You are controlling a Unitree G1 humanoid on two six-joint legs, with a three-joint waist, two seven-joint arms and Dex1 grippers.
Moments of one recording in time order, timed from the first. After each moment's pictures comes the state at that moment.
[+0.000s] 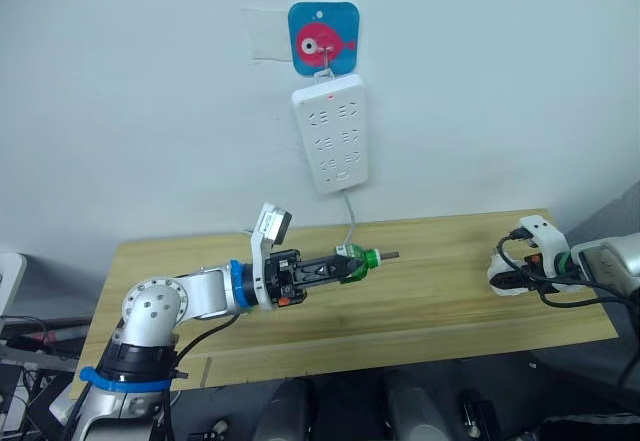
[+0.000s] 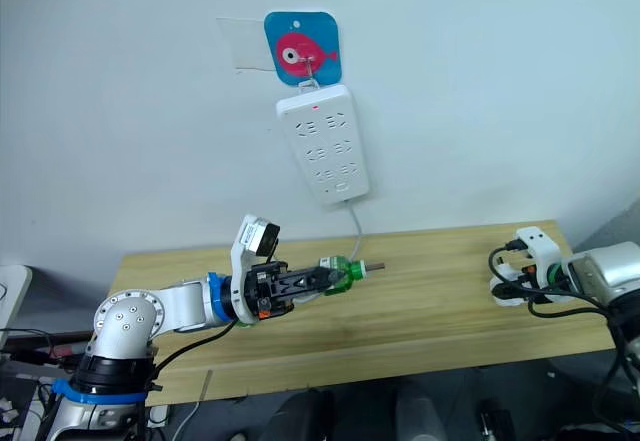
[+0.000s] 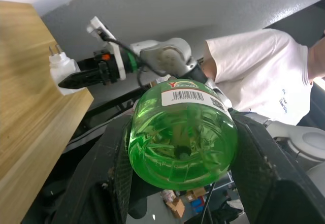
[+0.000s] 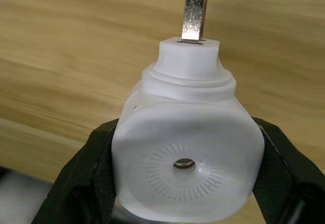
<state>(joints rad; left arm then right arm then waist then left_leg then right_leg) -0.29 0.52 0.03 -0.20 -1.51 1.17 -0.58 -0.67 -0.95 0.46 0.59 0.43 0.90 0.78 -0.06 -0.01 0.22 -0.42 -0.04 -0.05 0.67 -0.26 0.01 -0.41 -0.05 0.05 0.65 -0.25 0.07</state>
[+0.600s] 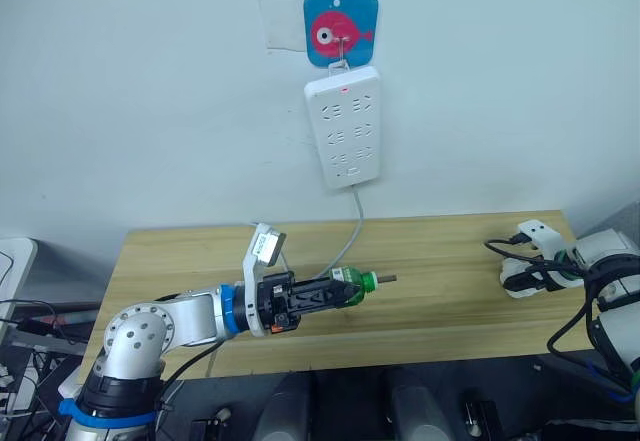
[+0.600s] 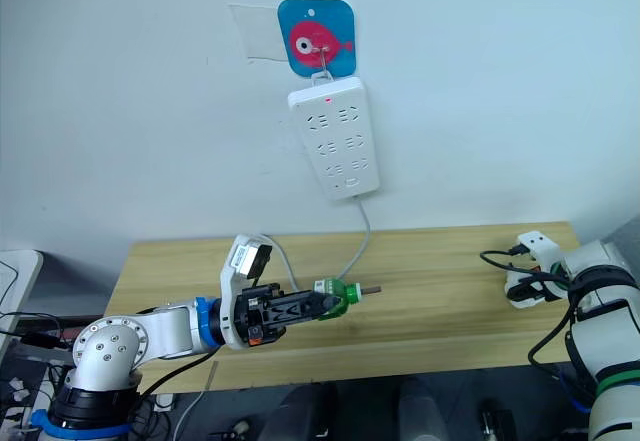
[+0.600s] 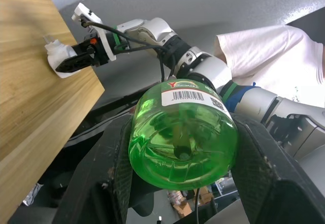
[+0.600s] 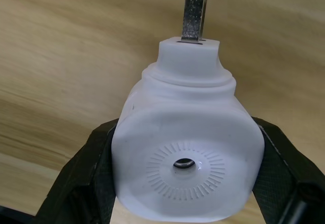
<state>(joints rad) -0.17 0.55 0.06 -0.32 -1.53 1.16 -0.54 -0.88 -0.78 0.40 1.21 0.00 0.62 0.98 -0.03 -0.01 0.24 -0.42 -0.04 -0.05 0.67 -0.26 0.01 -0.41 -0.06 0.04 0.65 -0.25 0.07</state>
